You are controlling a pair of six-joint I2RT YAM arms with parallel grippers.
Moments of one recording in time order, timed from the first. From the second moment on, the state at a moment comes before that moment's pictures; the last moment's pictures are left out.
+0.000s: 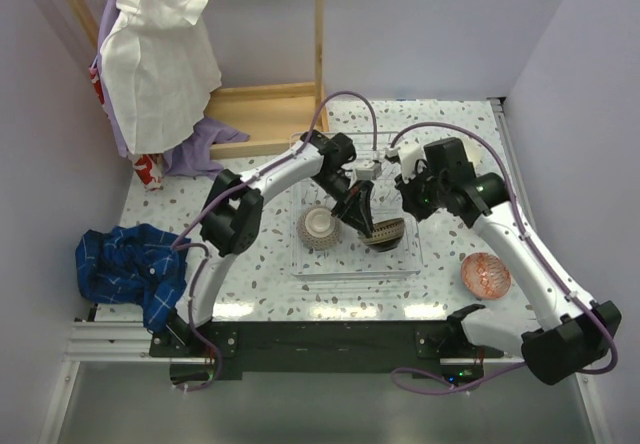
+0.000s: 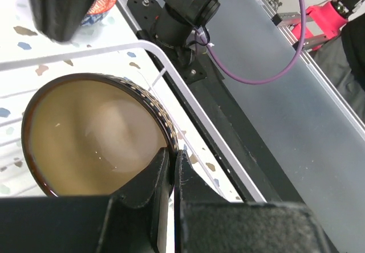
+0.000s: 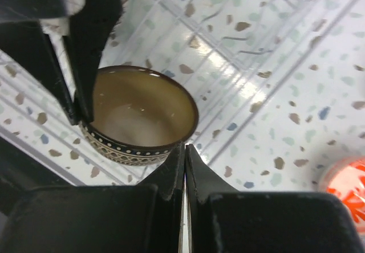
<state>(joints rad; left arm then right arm) -0.70 2.28 1.96 -1.29 1.41 1.11 0.41 1.18 1.17 -0.90 -0.16 -0.23</state>
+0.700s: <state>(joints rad) -0.65 1.93 1.15 0.82 0.83 -0.79 0.24 0.95 1.26 -0.95 0.09 -0.18</state>
